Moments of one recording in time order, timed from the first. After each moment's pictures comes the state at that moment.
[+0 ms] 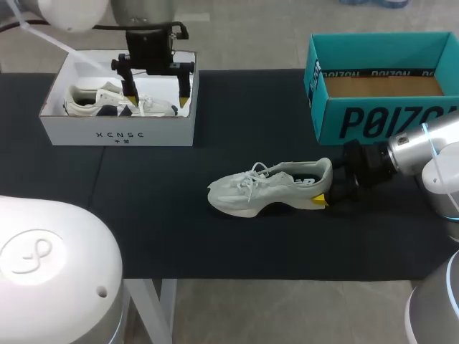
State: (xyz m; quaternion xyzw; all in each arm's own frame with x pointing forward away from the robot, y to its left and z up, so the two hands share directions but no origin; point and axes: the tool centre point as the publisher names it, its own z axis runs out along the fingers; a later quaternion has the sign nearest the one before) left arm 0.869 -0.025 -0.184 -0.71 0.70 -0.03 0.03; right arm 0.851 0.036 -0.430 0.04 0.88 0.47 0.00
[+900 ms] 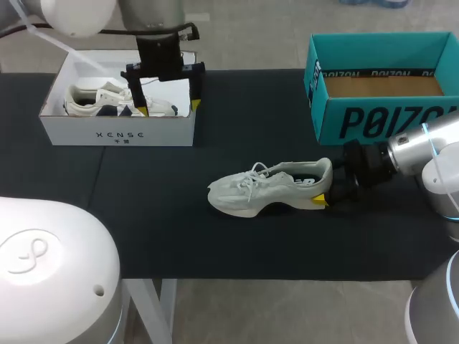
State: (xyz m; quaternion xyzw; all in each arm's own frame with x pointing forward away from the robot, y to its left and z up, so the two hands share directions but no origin) left arm 0.837 -0.052 -0.177 -0.78 0.62 -0.04 0.03; right arm 0.851 0.036 -0.430 0.04 0.88 0.47 0.00
